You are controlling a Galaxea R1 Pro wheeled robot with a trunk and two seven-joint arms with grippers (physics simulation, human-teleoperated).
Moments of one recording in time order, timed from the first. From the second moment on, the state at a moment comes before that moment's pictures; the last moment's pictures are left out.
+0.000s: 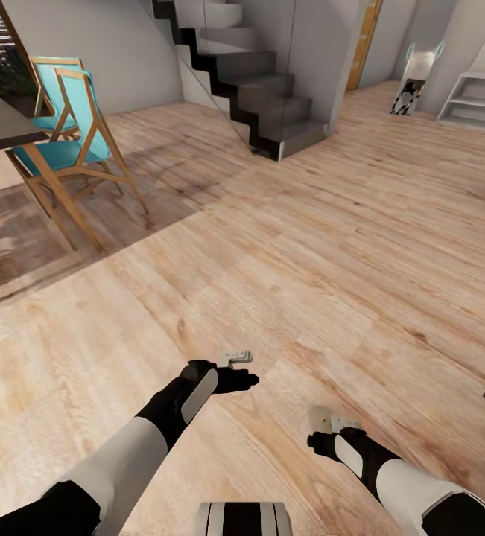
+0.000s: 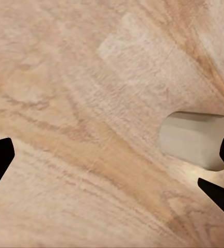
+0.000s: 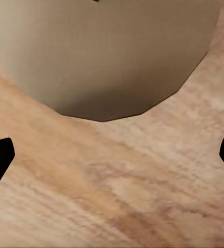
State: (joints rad) left arm -0.82 -0.17 -0.43 -0.65 0.60 0.64 0.10; right arm -0.75 -0.04 0.46 -0.16 -0.69 0.29 -0.10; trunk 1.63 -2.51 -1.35
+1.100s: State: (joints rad) left arm -0.82 -0.17 -0.43 -0.65 0.61 0.64 0.08; right arm -0.75 -0.04 0.46 -0.16 -0.69 0.29 -0.10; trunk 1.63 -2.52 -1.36
